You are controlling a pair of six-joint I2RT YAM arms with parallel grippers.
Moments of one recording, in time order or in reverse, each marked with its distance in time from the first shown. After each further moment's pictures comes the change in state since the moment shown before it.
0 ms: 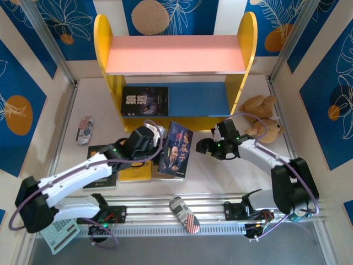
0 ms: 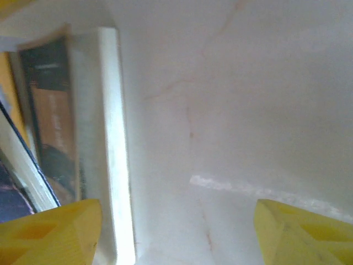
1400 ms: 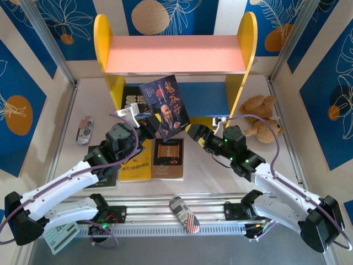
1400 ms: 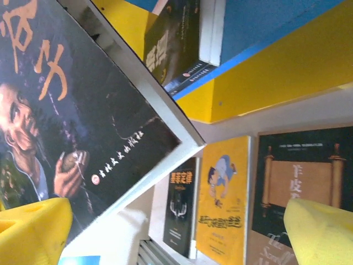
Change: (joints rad) left arm 0.001 -0.139 -0.006 0.451 -0.354 -0.296; right arm 0.280 -0.389 -0.114 0.522 0.211 0.537
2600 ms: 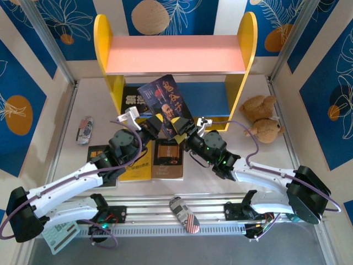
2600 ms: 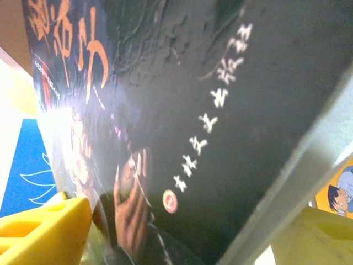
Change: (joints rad) left arm -0.042 0.020 -0.109 0.229 -0.074 -0.089; right arm 0.248 0.266 0.010 0.494 0.325 0.374
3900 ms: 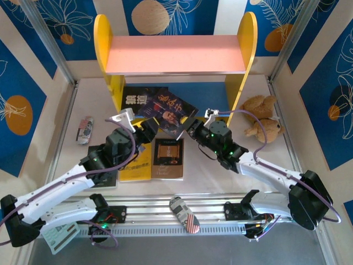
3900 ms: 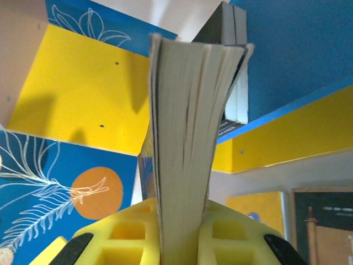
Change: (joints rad) left arm -0.004 -0.075 0.129 -0.455 -0.105 0.115; right arm -0.187 -0.029 0.080 -0.270 -0.133 -0.333
